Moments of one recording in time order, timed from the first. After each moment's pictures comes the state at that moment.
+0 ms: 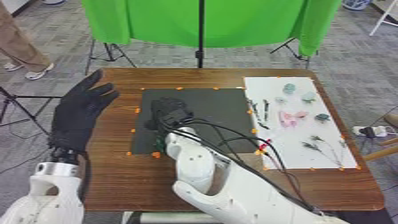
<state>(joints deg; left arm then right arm) 122.8 -57.4 -95.5 -126.3 42.2 8.8 18.2 -64.7 -78.8 28.9 -97.2 -147.7 -8.2 40.1</state>
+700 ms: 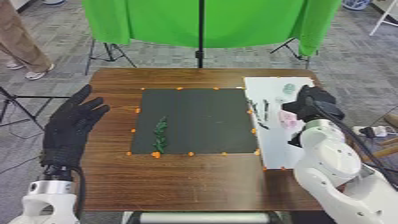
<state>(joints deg) 129.4 -57.8 -96.8 -127.8 41.2 10.9 22.0 -90.9 -44.2 67.6 -119.5 -135.7 -4.2 56.5</state>
